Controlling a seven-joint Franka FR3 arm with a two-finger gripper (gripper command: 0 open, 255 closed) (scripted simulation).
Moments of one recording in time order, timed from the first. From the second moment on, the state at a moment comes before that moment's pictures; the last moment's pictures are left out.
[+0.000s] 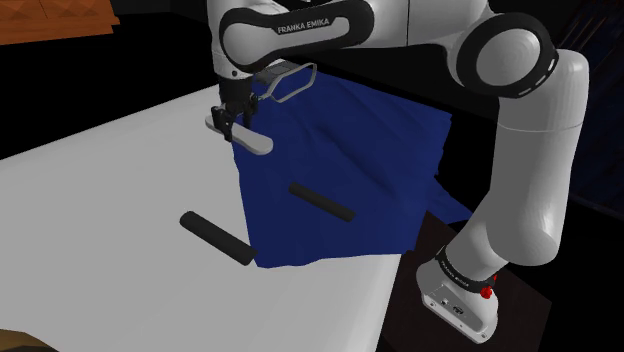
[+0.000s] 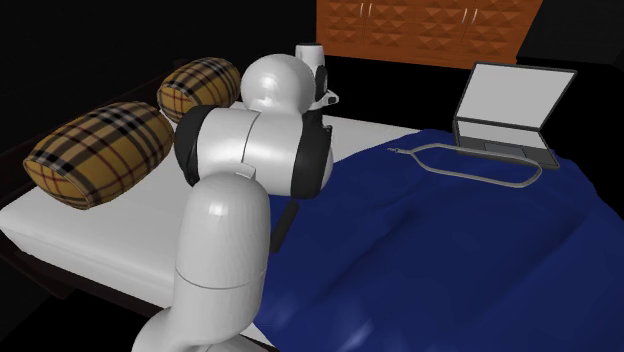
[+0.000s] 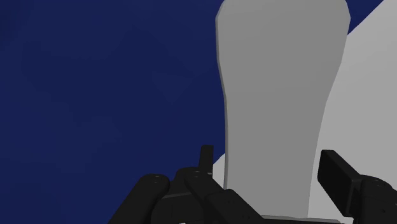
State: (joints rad) arm 0.25 0.46 0.29 -1.47 -0.15 1.90 0.22
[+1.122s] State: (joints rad) arm 0.26 0.45 0.29 -1.26 -0.14 1.68 0.21
